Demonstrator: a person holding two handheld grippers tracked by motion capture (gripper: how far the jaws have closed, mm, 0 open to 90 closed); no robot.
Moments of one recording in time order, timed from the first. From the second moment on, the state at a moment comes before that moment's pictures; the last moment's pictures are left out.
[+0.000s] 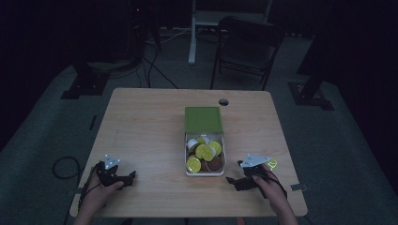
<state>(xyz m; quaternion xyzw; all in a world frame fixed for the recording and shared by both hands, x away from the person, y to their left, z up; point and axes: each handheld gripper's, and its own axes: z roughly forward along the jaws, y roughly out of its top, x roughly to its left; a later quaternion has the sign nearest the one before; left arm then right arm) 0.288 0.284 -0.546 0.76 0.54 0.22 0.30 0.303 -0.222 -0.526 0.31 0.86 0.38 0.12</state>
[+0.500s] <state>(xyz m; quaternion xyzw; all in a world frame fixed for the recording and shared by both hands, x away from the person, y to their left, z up) 0.288 0.284 -0.546 0.76 0.54 0.22 0.30 0.298 -0.215 -0.543 0.25 0.90 0.35 0.11</state>
